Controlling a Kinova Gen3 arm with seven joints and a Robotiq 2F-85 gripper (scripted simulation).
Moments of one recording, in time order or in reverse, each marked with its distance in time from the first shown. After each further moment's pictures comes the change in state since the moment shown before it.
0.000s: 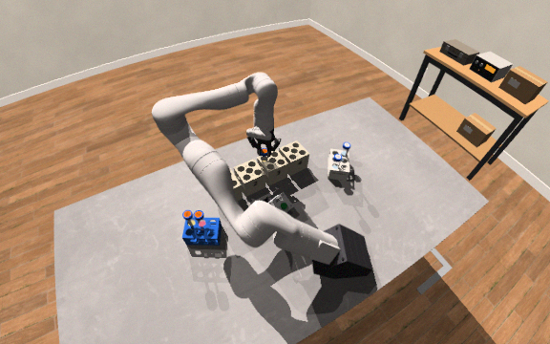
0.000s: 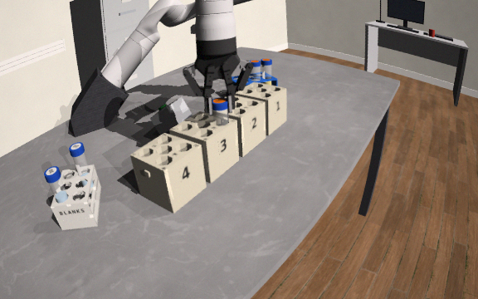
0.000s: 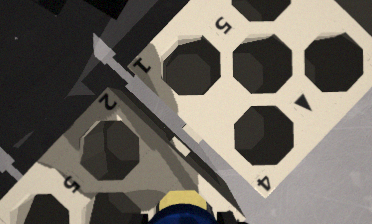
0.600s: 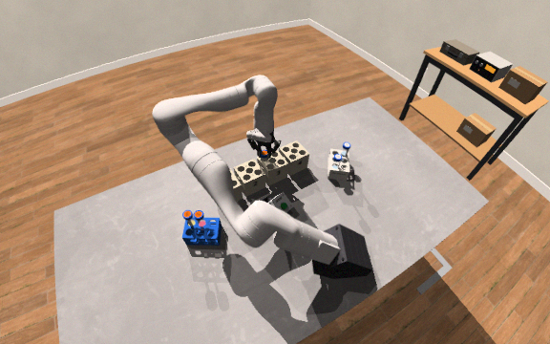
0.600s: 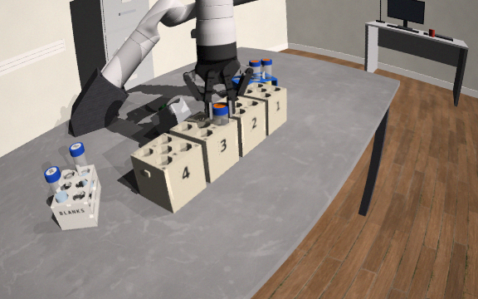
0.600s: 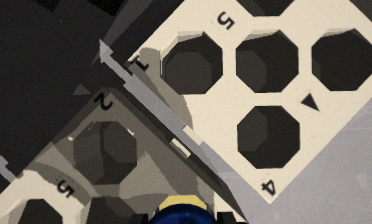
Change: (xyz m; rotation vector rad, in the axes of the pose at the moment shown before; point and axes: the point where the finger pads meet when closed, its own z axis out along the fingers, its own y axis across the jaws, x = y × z) arm 0.000 0.000 0.010 0.000 0.000 0.000
